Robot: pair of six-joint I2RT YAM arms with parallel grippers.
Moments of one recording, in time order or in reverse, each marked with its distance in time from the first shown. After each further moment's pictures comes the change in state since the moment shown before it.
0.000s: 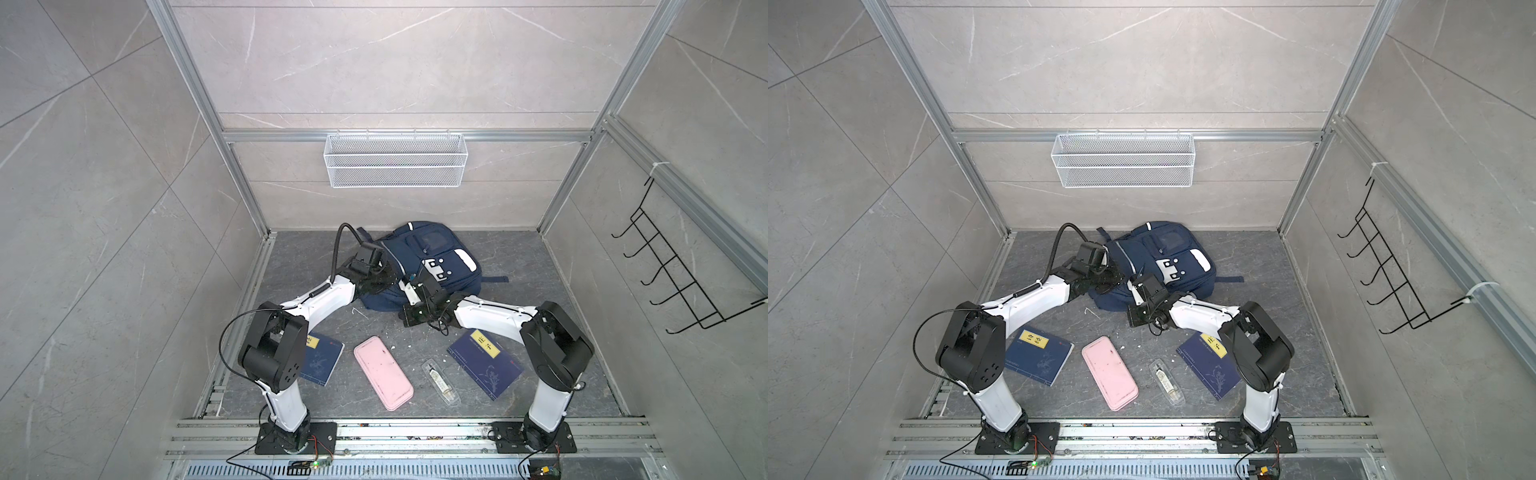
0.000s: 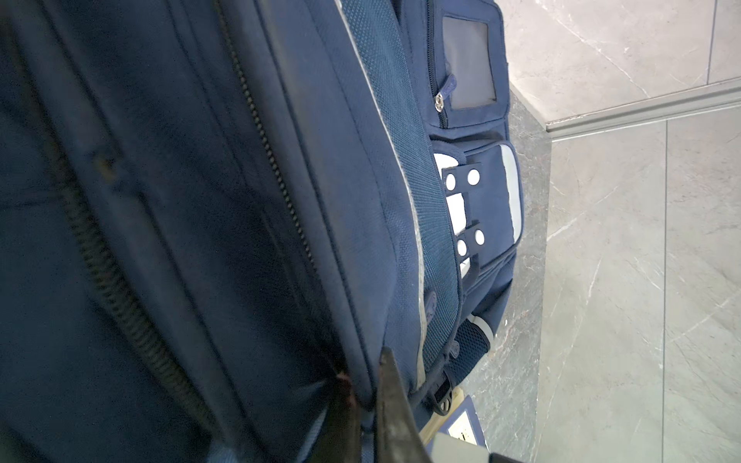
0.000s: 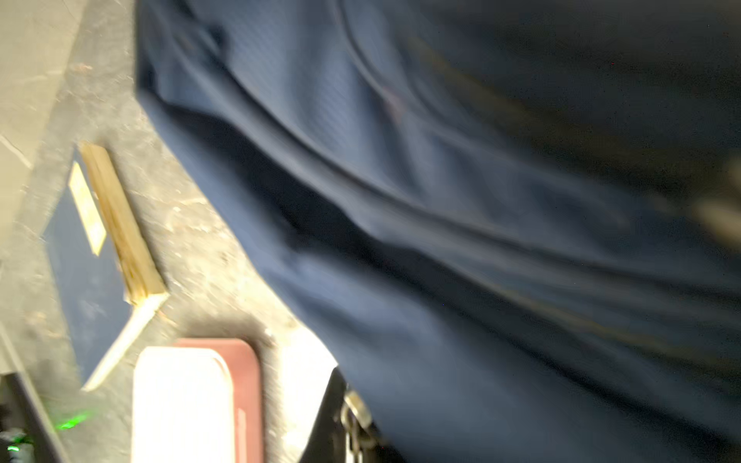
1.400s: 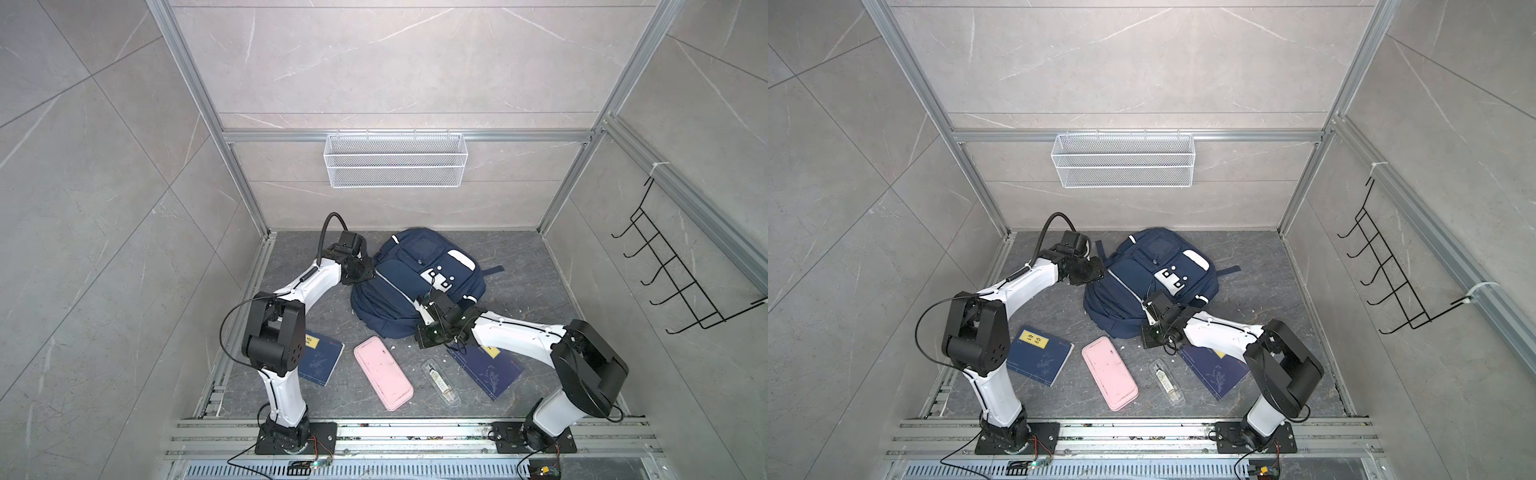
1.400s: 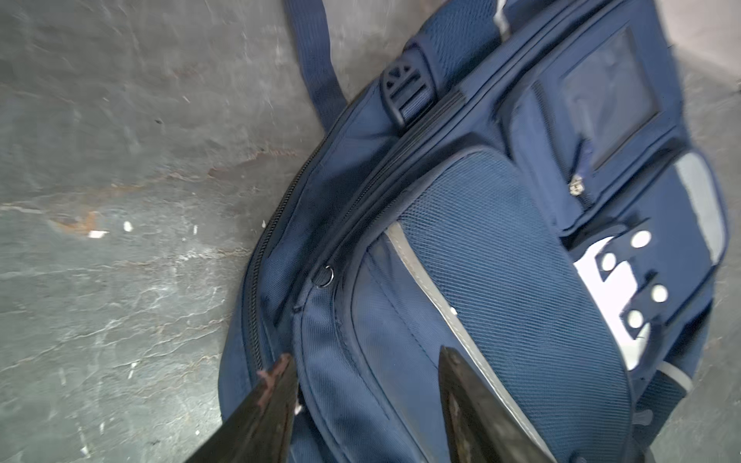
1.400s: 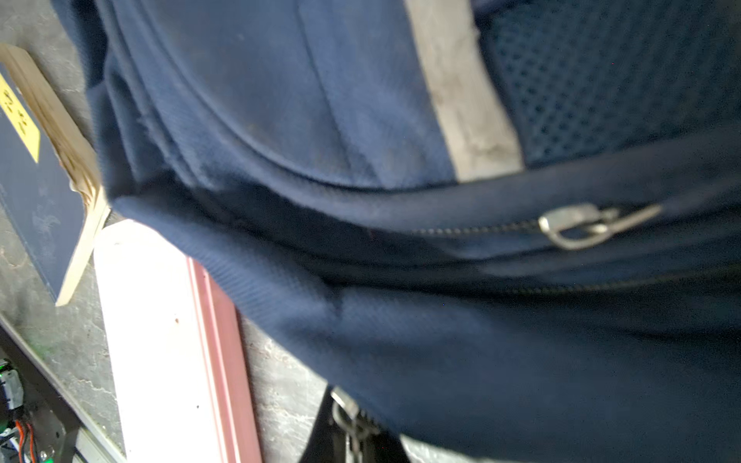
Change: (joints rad) left arm 0.167 0.129 0.212 -0.328 -0.049 0.397; right arm 0.032 -0.235 -0.249 -0.142 0.062 0.053
